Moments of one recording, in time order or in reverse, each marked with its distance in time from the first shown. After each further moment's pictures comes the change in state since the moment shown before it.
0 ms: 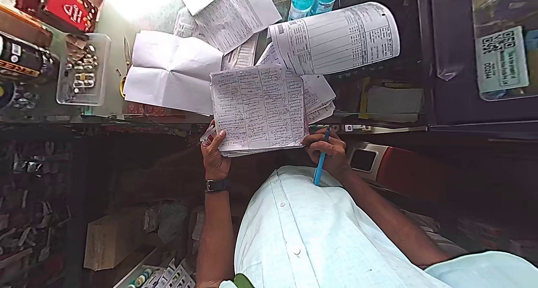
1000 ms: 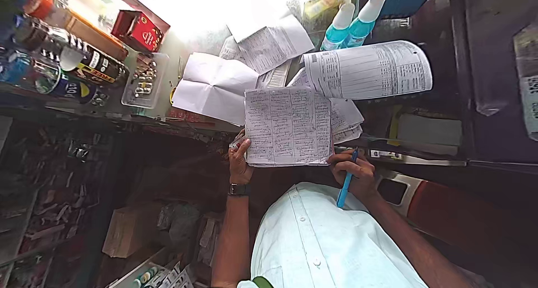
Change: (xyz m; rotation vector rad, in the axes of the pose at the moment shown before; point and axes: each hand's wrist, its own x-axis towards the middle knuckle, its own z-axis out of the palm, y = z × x) left_hand 0.005 0.007 0.002 -0.052 -0.051 0.004; right_hand 0.004 0.001 -0.004 0.057 -0.029 0.022
